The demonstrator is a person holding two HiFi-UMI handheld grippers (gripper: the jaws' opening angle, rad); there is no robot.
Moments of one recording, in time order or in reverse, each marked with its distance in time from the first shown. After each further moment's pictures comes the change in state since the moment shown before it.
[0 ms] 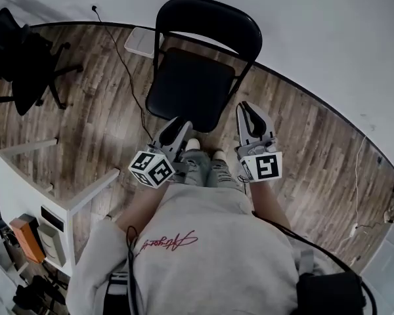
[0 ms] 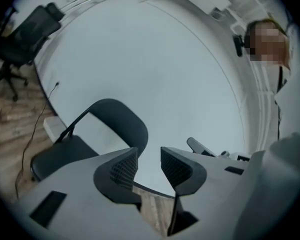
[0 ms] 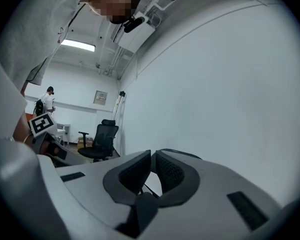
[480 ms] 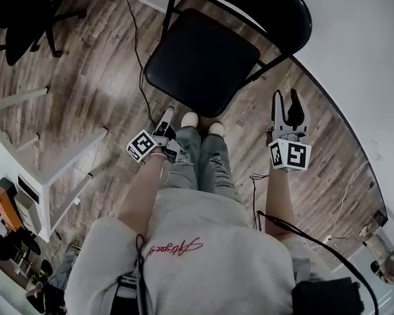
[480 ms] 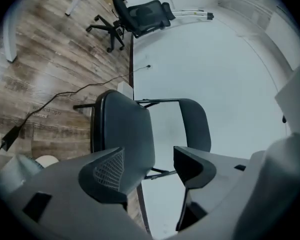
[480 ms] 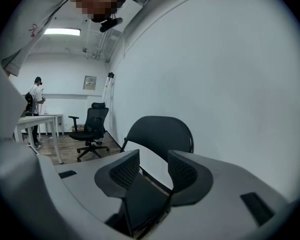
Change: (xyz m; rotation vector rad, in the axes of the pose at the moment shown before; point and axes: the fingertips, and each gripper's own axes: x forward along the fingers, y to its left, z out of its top) left arm -0.025 0.215 -0.170 -0.769 -0.198 0.372; right arm 0.036 -0.113 -0.137 0.057 0.200 -0.060
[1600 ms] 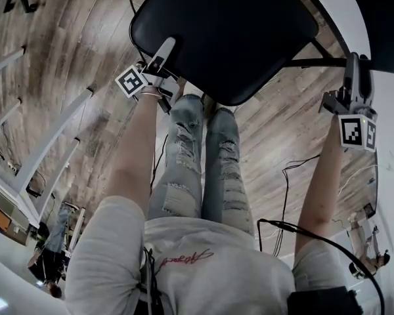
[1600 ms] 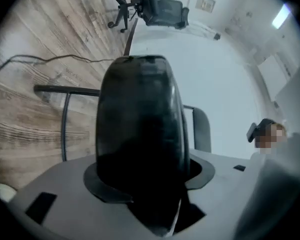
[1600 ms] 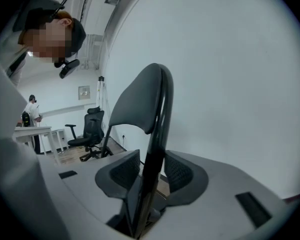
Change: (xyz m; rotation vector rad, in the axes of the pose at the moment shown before) left arm 0.142 0.100 0.055 -0.095 0.031 -0.368; right arm 0.134 -0.090 -0.113 0.214 -0.003 0.100
